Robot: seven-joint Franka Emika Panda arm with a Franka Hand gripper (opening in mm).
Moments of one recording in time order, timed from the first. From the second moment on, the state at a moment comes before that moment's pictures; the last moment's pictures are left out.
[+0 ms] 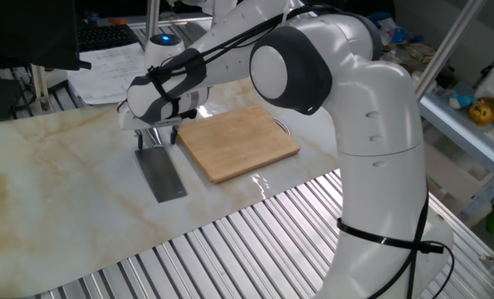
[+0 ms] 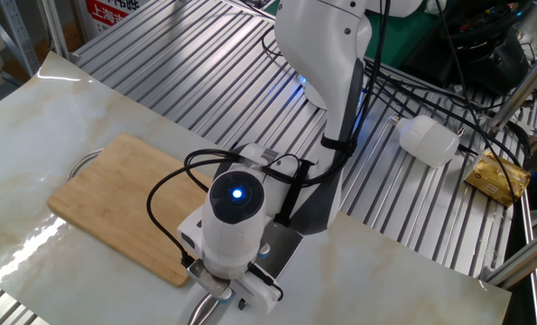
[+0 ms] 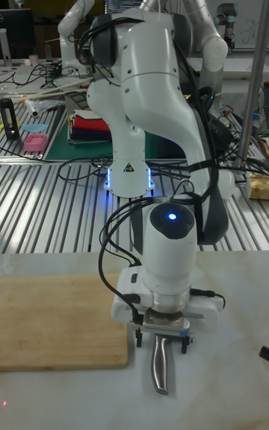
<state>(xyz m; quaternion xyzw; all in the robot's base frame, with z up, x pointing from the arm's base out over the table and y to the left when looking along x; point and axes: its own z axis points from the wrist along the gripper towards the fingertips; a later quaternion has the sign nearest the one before) 0.636 0.071 0.058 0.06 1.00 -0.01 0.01</state>
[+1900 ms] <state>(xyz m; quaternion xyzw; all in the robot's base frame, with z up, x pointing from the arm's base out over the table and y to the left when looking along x) 0.639 0.067 0.056 0.06 1.00 0.00 0.01</state>
